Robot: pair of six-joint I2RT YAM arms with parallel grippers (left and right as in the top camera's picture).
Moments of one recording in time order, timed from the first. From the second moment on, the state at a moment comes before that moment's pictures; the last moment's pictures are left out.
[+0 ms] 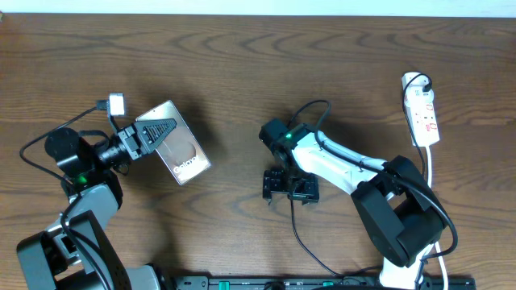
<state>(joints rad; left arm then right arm) 0.44 1.53 0.53 0.95 1.50 -0.98 0.68 1.96 1.21 -0.97 -0.23 0.75</state>
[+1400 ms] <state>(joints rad) 0.44 1.53 0.53 0.95 1.50 -0.98 0.68 2.00 1.26 -1.02 -0.16 0.75</state>
